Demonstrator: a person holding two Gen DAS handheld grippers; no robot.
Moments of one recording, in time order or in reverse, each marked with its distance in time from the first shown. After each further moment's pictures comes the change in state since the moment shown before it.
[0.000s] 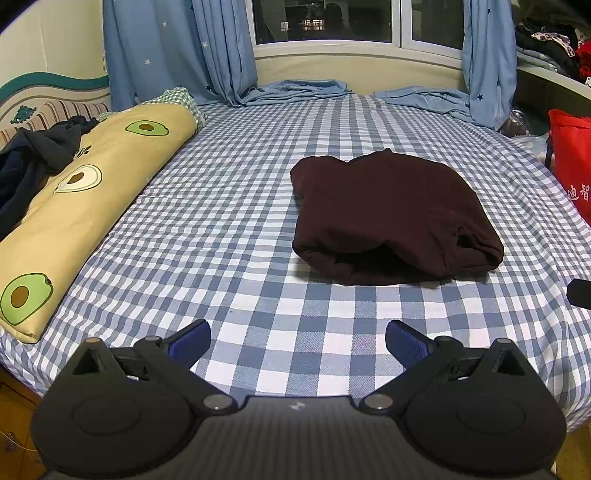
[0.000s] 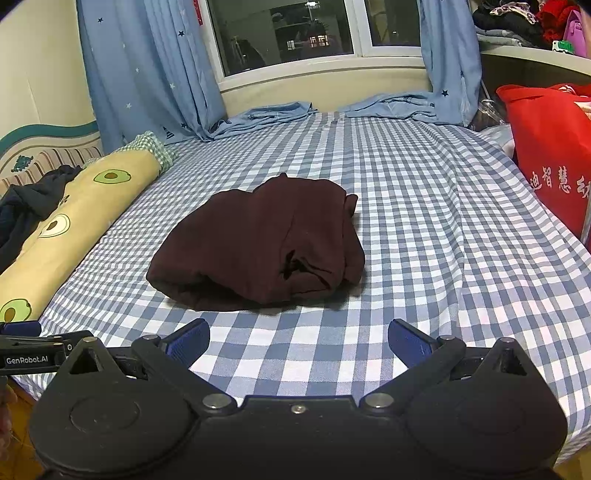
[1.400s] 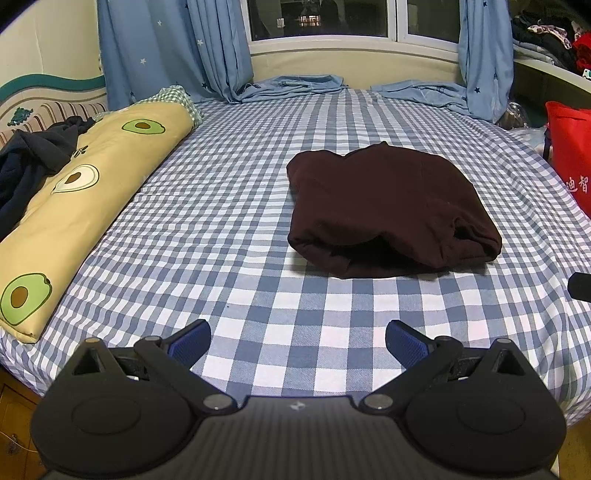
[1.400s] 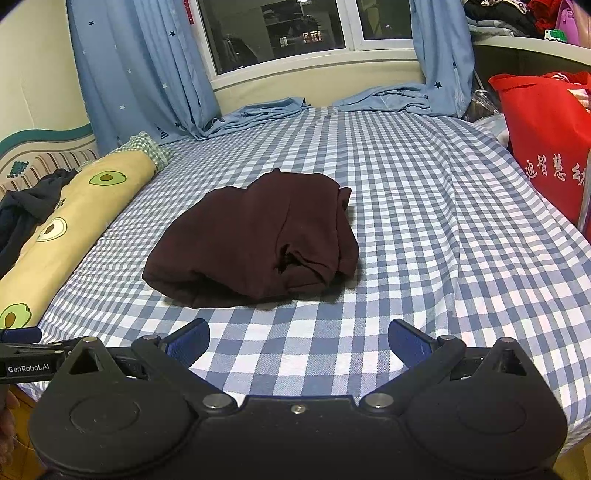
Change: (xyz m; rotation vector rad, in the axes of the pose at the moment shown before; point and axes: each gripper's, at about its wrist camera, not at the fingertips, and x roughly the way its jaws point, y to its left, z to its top) left arm 0.000 0.000 -0.006 0.024 0.013 -0.006; right arm 0.000 -0.005 -0.003 0.028 0.013 -0.006
